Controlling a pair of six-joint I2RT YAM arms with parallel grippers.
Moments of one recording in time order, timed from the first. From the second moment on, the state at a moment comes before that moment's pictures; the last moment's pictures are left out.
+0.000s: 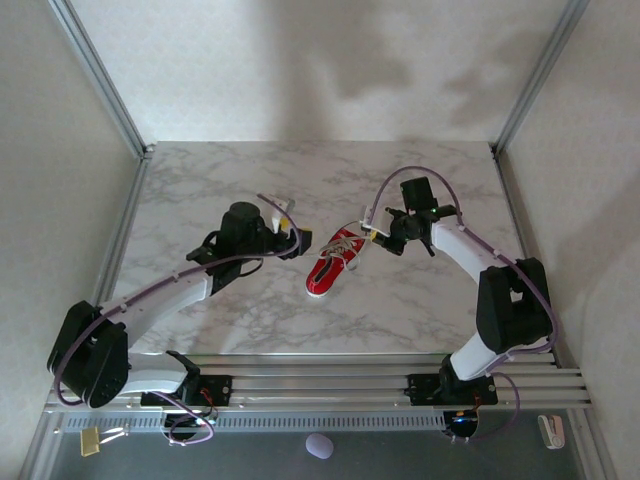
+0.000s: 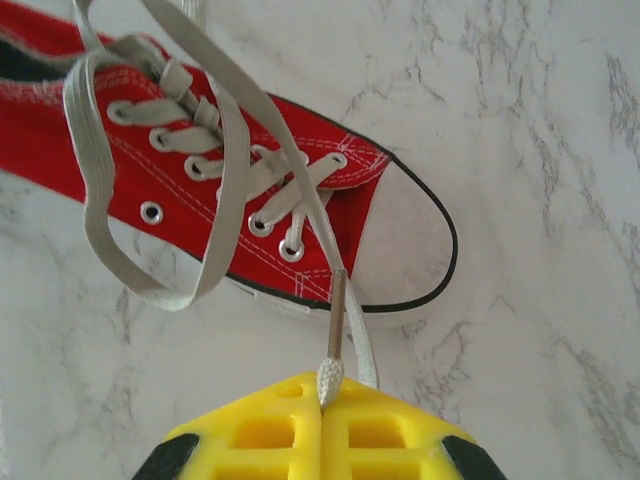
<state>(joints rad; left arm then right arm) -0.53 1.30 0.81 0.05 0.20 -0.21 0.31 1.59 1.09 -0.52 -0.39 -1.05</state>
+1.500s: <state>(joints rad) -0.53 1.26 0.71 0.13 0.18 -0.30 0.37 1.80 1.05 -0.51 -0.26 -1.26</state>
